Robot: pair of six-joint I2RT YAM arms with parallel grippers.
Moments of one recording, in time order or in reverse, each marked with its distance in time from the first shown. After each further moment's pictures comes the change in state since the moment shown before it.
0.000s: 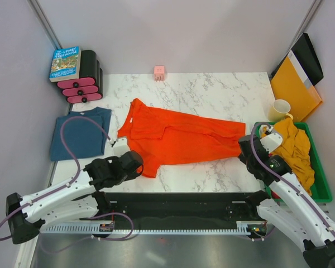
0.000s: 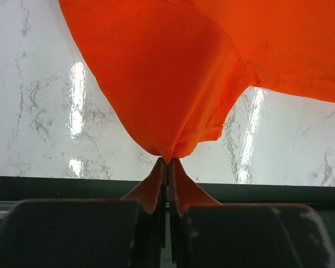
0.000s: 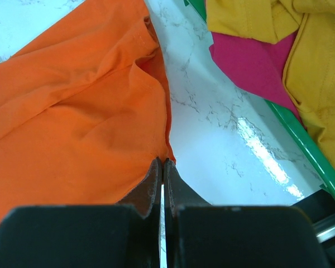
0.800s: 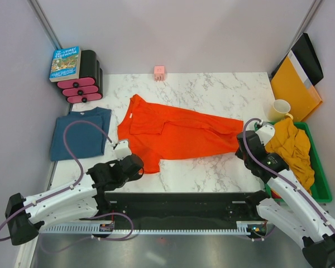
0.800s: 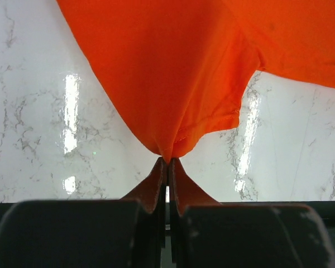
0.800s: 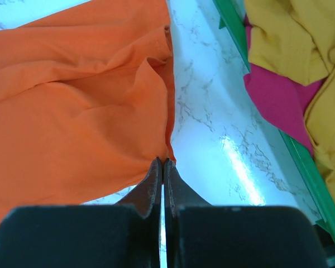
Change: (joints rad) left arm 0.000 0.000 -0.124 0.179 -0.021 0.037; right arm 0.000 0.045 0.003 0.143 -0.040 -0.231
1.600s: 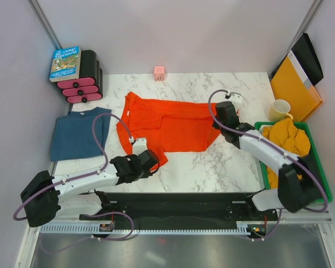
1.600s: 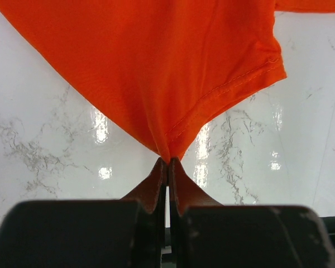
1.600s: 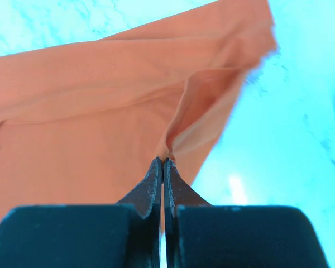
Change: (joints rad) left arm 0.000 0.333 0.046 0.185 0.054 0.116; right arm -0.031 0.689 0.237 0.600 -0.128 -0.258
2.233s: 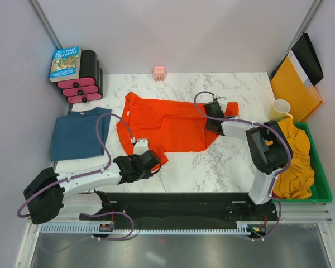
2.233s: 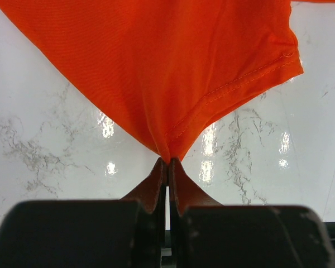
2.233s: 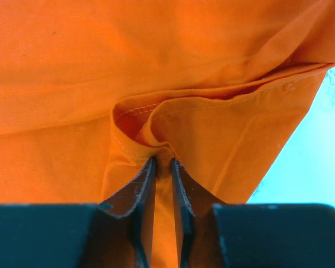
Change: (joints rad) left arm 0.000 0.035 0.000 0.003 0.003 0.000; right arm -0.031 0.384 0.119 0.071 -0.043 -0.016
